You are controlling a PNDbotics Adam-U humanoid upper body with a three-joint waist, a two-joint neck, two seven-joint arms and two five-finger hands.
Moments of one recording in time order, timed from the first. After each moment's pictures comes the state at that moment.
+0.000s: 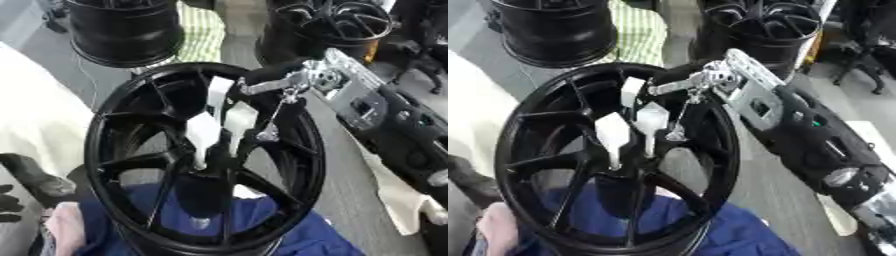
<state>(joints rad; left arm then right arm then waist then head) -0.13 0.15 0.32 -1.54 -0.07 0.02 -0.44 -0.87 -0.56 0.47 -1.46 0.42 -0.17 0.85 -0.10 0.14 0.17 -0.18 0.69</state>
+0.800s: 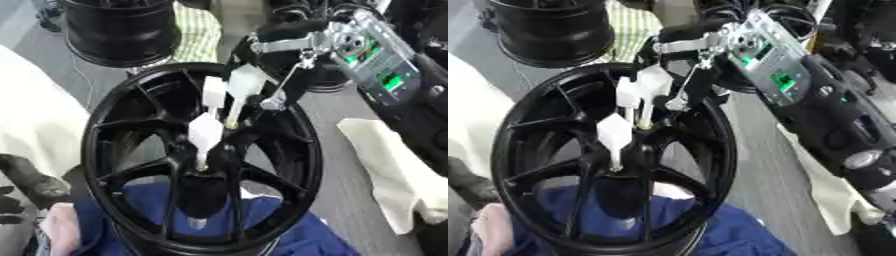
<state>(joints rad) -0.13 0.15 0.32 -1.52 -0.07 0.02 -0.44 -0.93 -0.67 0.37 -1.58 0.33 -0.10 0.80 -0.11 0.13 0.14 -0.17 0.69</state>
